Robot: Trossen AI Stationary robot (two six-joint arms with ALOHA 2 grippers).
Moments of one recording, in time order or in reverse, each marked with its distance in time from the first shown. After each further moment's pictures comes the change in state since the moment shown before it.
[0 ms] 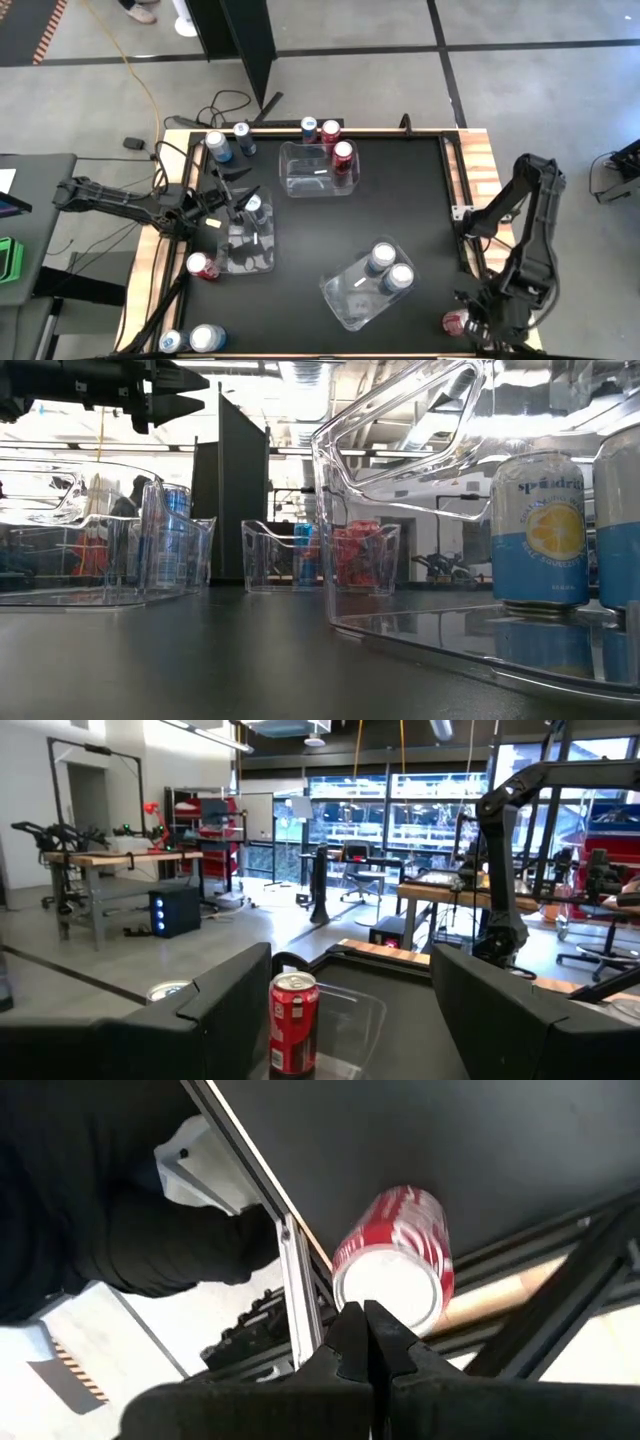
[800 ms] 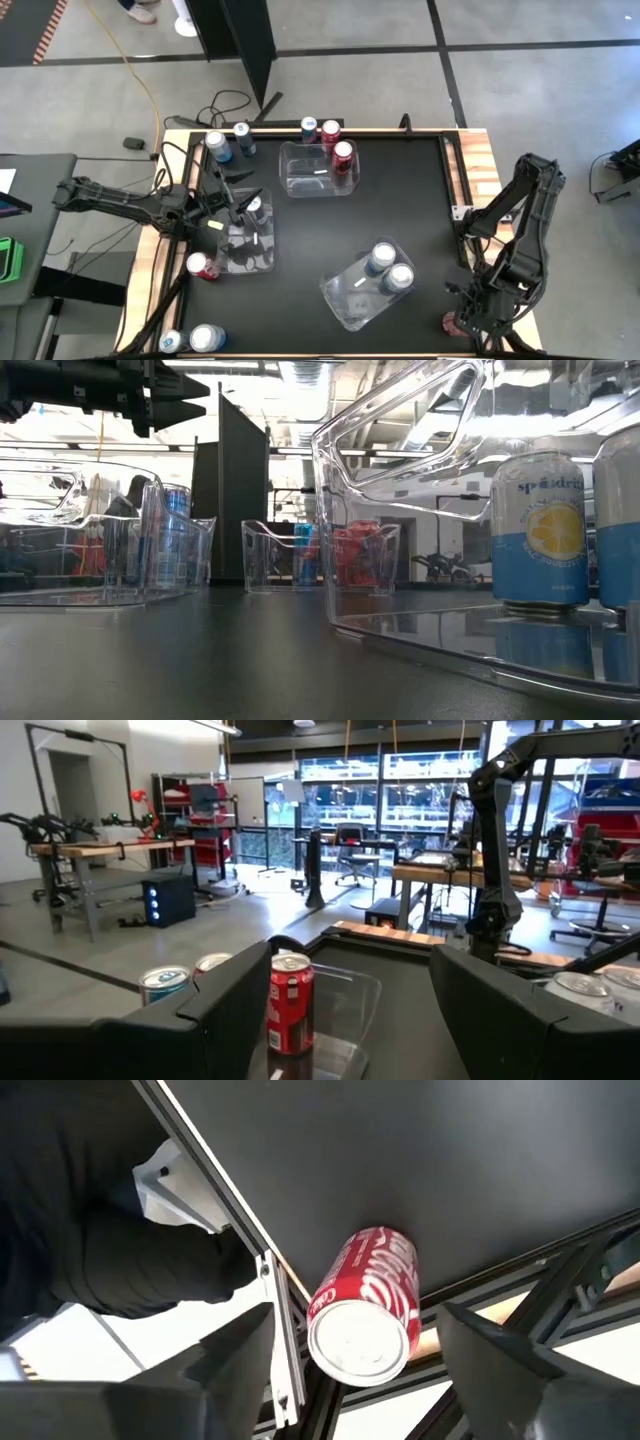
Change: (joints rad) left arm 0.000 0.000 0.000 -0.059 0.020 -0.007; right arm -0.070 -0.001 0.000 -0.056 0.003 -0.071
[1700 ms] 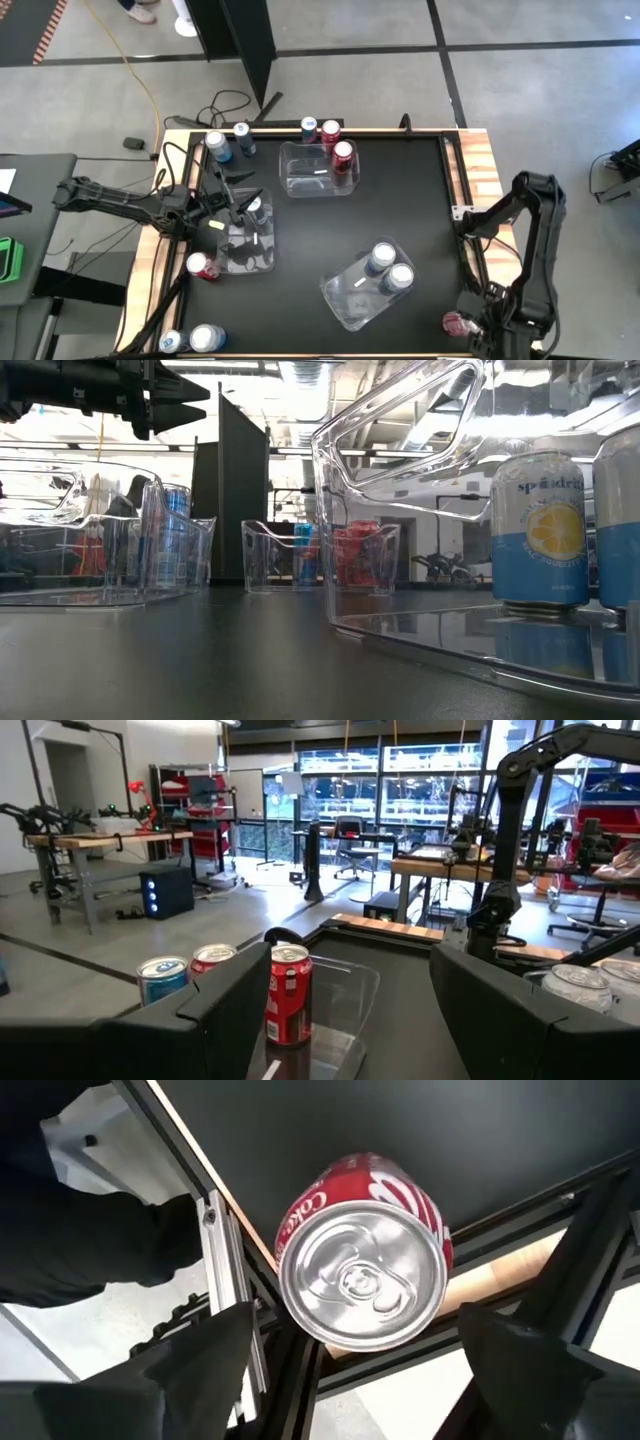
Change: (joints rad) left arm 0.000 0.000 0.000 -0.022 0.000 -0.019; right arm 0.198 0.192 0.000 0.041 0.000 0.138
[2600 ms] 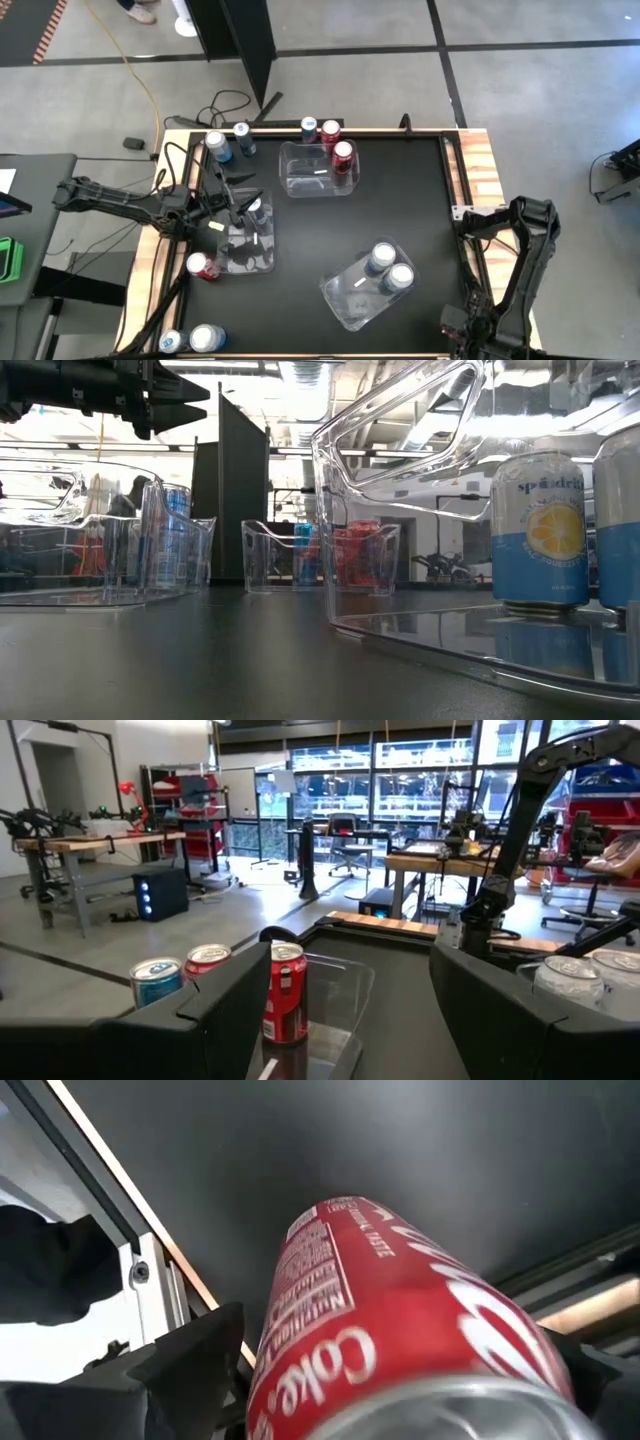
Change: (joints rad) left arm 0.000 0.000 0.000 -0.009 0.021 0.014; right arm -0.040 0.231 -0.001 0.058 0.003 -0.109
